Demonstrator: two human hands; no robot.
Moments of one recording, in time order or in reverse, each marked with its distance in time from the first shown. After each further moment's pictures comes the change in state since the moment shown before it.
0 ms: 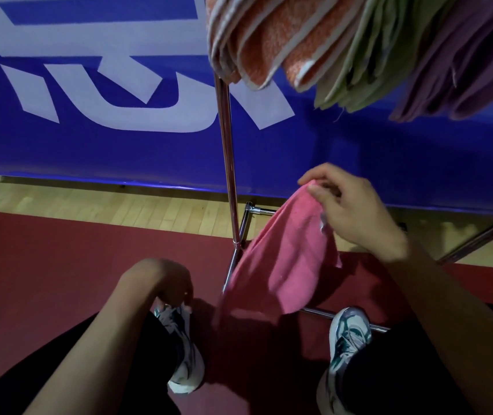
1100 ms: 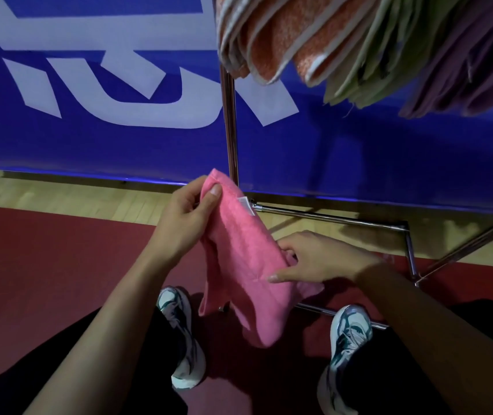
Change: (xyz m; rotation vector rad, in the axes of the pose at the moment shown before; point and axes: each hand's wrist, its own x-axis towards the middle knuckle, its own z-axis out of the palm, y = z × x) left_hand -0.024 0.030 -0.024 -1.154 1.157 0.593; right_hand -0.017 0.028 0.066 -0.279 -0.723 -0.012
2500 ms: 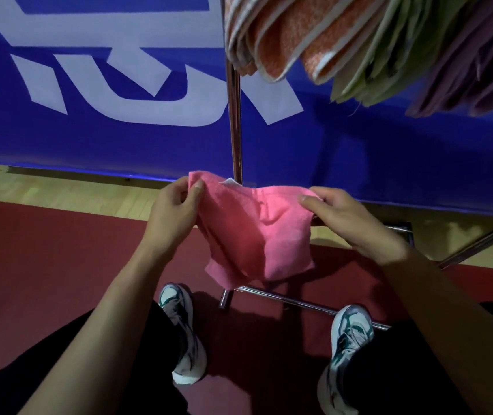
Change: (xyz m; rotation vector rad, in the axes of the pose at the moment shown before) left_hand 0.012 -0.026 -0.018 0.119 0.151 -0.150; right_hand -0.004 0.007 -0.041 0.539 0.459 0.171
